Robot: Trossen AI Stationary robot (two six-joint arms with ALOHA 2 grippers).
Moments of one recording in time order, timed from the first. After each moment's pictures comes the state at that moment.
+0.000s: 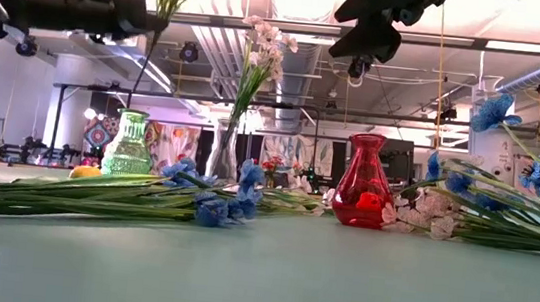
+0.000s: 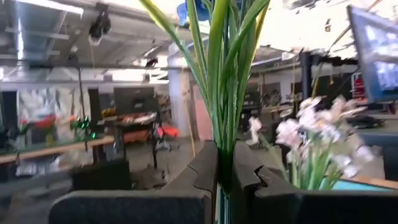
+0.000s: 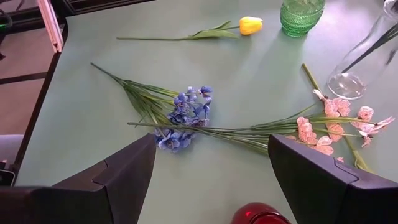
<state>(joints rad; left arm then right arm) 0.44 0.70 0.17 0.88 -0.33 0.20 0.05 1.38 1.09 -0.36 -0.02 0.20</state>
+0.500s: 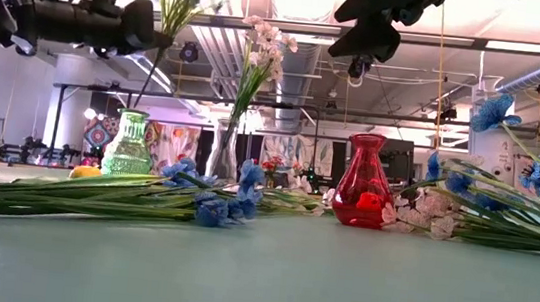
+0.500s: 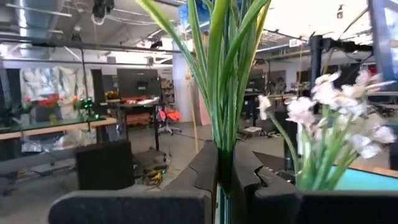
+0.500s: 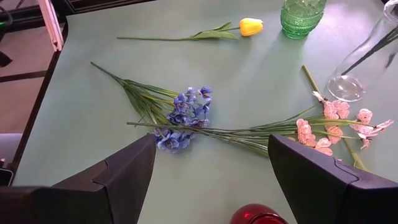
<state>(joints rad) 0.48 0.81 0.17 0.92 -0.33 0.15 0.05 1.38 1.09 -0.36 -0.02 0.18</state>
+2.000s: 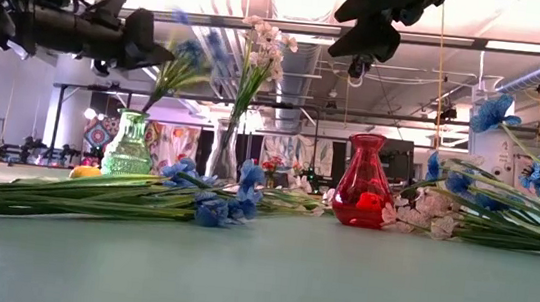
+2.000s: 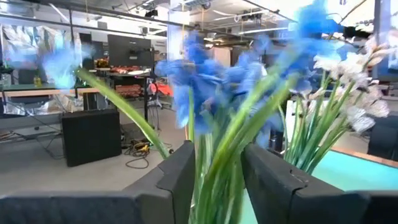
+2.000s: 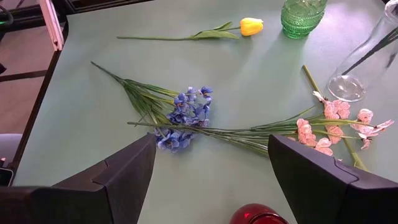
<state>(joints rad) 0.47 0.82 0.15 0.84 -0.33 0.01 0.05 1.38 1.09 -0.36 -0.03 0.18</state>
